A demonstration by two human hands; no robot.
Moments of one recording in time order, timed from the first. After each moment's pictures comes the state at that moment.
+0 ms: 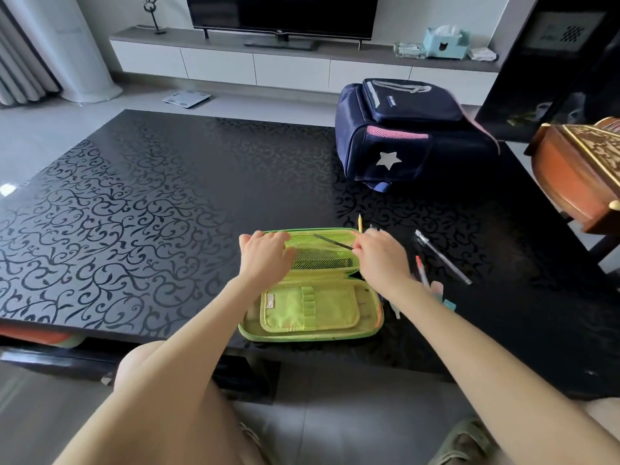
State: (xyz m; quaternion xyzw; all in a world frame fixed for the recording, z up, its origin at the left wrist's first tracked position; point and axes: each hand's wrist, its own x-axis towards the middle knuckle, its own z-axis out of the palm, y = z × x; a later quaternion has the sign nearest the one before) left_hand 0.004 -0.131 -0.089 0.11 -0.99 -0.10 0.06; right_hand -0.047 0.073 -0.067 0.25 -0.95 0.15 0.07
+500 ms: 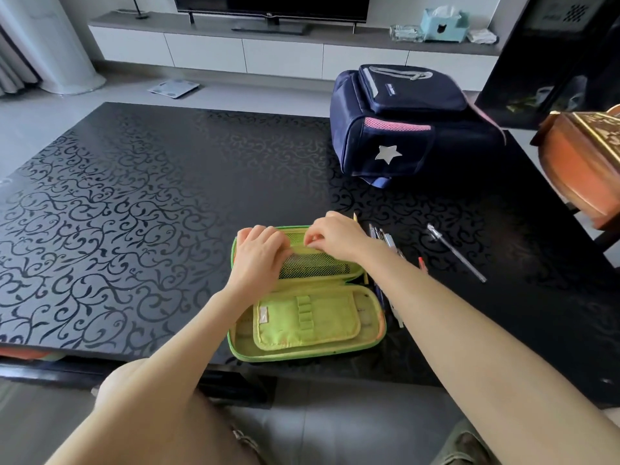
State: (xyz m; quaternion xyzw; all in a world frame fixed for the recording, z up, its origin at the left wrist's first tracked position) left_hand -0.006 -0.147 -0.110 -0.03 -0.96 -0.14 0.25; right_hand -0.103 0.011 -0.063 0.36 -0.91 0.14 -0.12
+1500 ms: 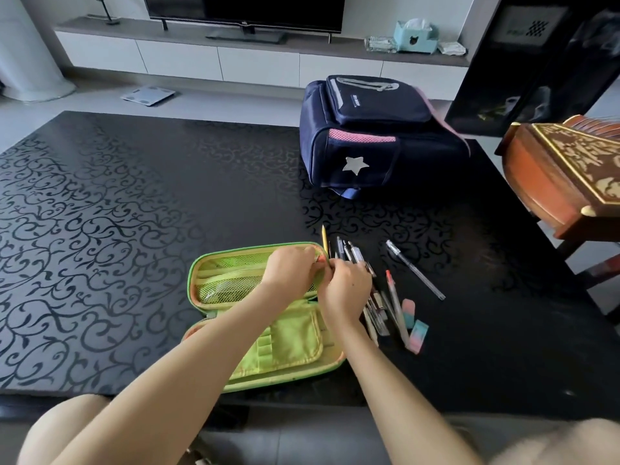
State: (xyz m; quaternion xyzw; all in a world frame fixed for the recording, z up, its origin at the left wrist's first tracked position) left_hand -0.070 -0.048 -0.096 -0.02 -1.00 -0.02 0.02; right_hand -0.058 0.053 -0.118 0.00 -0.94 0.29 0.16
